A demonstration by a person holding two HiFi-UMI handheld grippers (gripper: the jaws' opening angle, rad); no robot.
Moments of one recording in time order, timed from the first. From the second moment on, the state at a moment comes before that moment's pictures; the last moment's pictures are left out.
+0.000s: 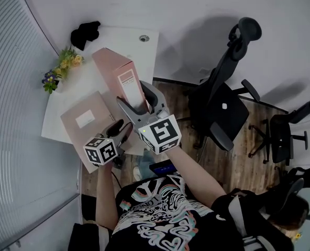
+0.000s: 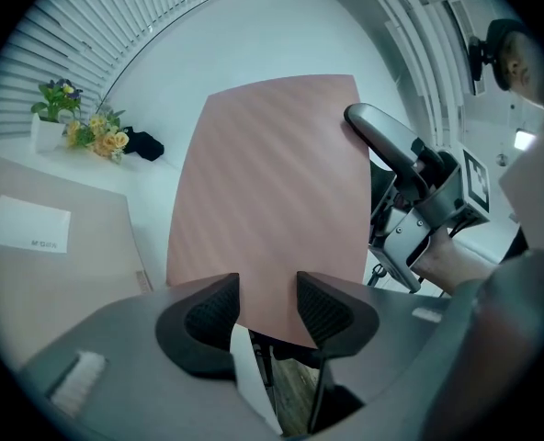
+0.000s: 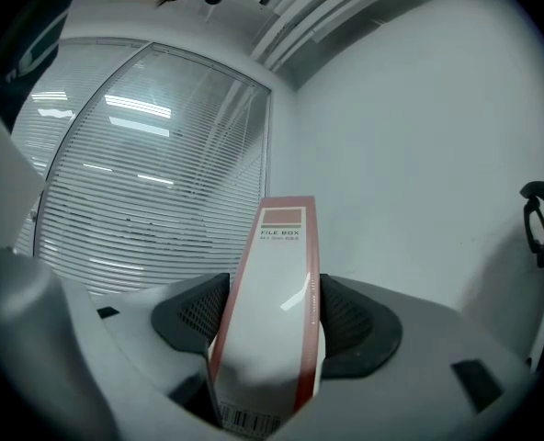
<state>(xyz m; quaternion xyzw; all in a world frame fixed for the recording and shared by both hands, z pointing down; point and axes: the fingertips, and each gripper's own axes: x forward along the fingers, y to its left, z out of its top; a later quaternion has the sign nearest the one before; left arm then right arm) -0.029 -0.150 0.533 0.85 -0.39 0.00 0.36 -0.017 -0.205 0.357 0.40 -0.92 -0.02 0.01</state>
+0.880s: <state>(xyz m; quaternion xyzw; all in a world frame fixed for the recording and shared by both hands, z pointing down) -0.016 -0.163 0.537 0.85 -0.38 0.01 0.36 0.003 -0.198 0.414 0.41 -0.91 0.02 0.08</state>
